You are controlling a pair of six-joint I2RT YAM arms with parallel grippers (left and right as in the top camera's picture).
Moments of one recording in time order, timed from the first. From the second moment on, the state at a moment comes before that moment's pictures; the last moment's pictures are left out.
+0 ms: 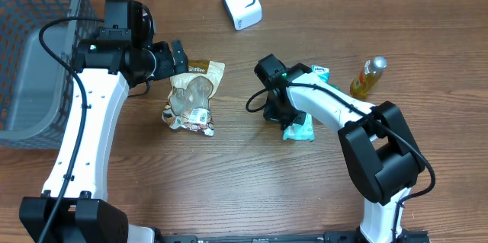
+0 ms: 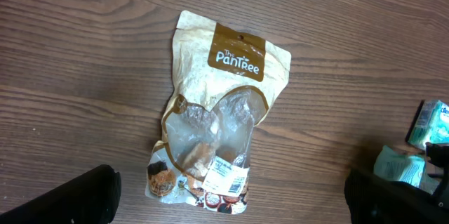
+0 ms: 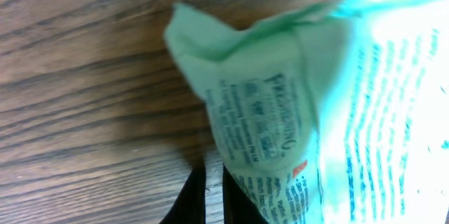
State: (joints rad) left arm -0.06 1.62 1.53 -1.02 0.12 -0.34; right arm 0.54 2.02 1.36 -0.89 0.10 0.80
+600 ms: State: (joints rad) left arm -0.06 1.62 1.53 -1.02 0.12 -0.34; right arm 0.43 2.03 1.38 -0.92 0.03 0.71
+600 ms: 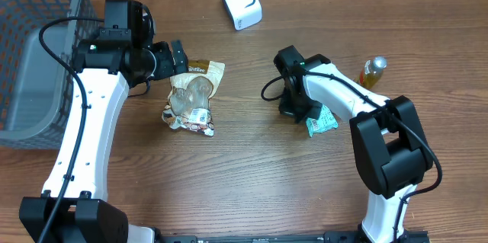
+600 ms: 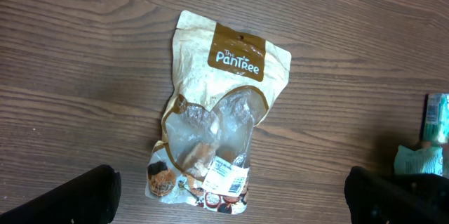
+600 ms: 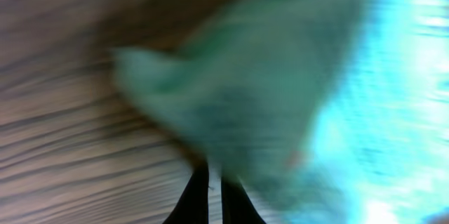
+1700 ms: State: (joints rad) left arm -0.06 1.62 1.53 -0.90 0.12 -0.34; right arm 0.49 2.04 1.43 -0.44 -0.41 0.49
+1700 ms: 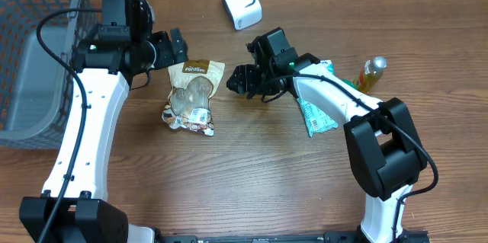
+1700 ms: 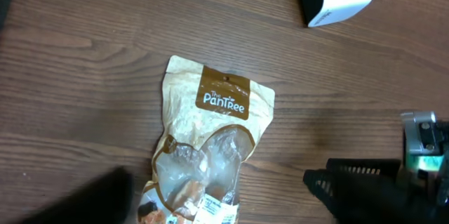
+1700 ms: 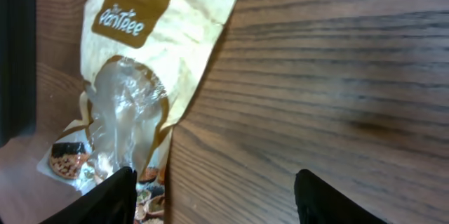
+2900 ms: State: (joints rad) left arm -0.24 2.02 1.51 -0.79 0.13 -0.30; right arm 0.43 2.04 1.43 -0.48 -0.35 0.49
